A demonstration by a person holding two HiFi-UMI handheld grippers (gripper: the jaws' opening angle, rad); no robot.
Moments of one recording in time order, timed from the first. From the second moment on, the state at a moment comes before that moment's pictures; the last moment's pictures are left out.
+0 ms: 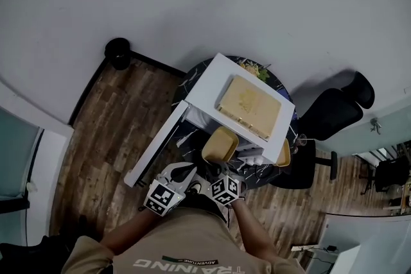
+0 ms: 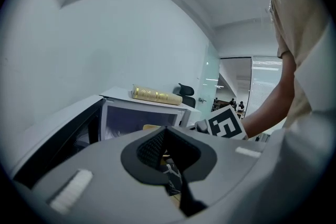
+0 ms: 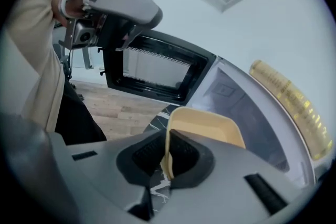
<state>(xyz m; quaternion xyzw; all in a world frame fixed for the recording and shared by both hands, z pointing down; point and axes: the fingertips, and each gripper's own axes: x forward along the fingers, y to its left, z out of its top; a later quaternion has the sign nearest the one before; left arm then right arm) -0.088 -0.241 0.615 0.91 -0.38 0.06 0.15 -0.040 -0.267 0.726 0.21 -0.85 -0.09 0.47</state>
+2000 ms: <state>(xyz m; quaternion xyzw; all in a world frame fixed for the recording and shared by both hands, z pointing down) -0.110 -0.058 0.598 0.91 -0.39 0.10 0.10 -0.048 -0.087 0.705 0.23 -0.86 -0.11 0.44</state>
